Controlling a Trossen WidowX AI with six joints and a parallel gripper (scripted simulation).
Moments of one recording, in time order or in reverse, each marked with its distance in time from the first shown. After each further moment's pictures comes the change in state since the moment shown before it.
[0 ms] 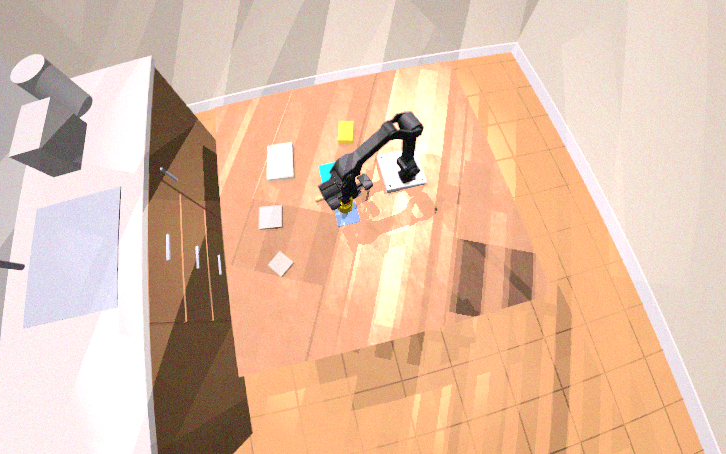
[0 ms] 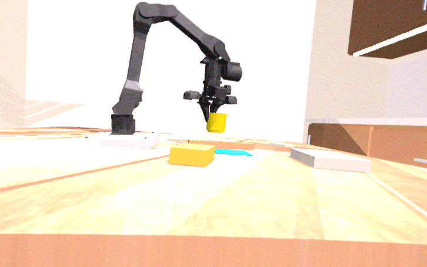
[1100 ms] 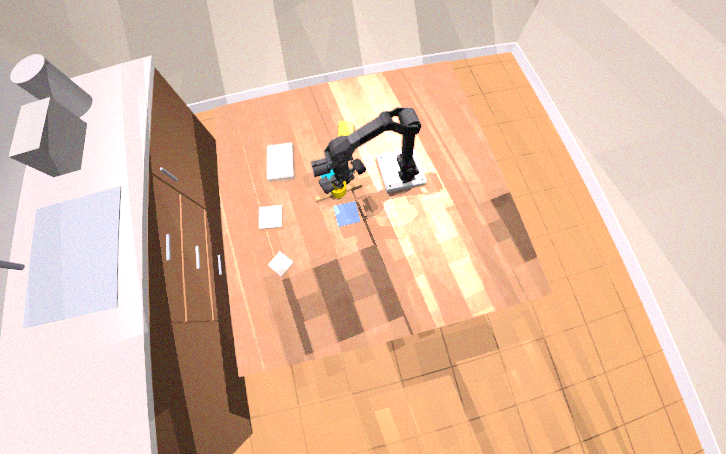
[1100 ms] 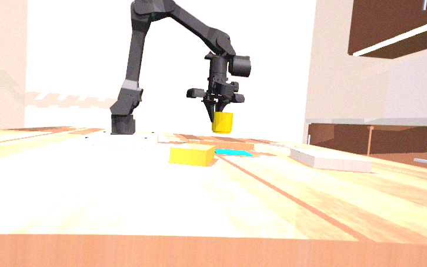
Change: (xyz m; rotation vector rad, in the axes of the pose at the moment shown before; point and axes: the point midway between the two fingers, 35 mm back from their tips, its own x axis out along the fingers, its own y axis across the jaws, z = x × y) arm -0.002 -0.014 0.072 0.003 -0.008 0.006
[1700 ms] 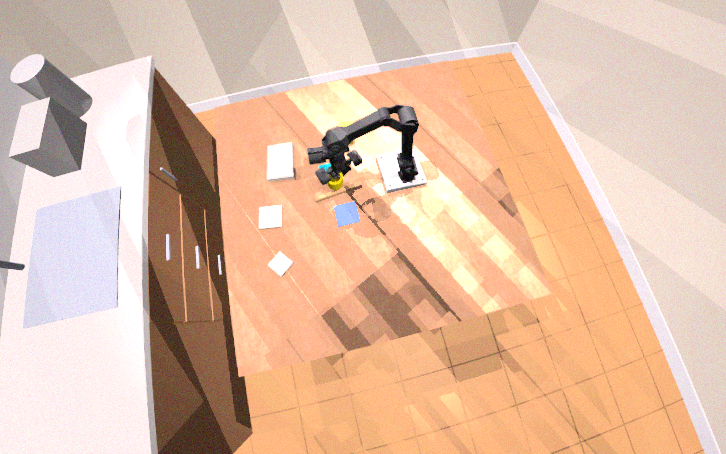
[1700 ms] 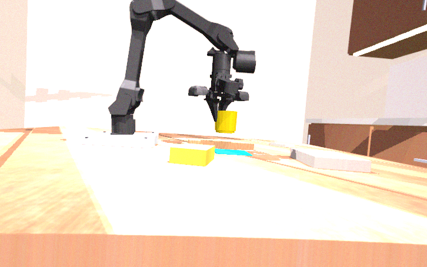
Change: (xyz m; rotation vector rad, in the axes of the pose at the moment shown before) arm -0.004 -0.008 0.039 0.000 -0.006 0.005
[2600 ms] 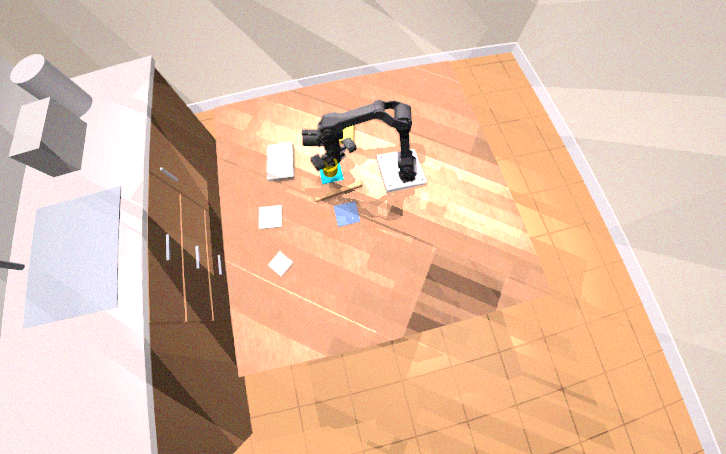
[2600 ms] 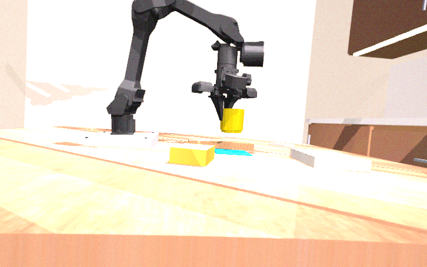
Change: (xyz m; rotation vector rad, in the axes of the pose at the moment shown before) arm -0.005 -0.013 0.062 0.000 -0.008 0.002
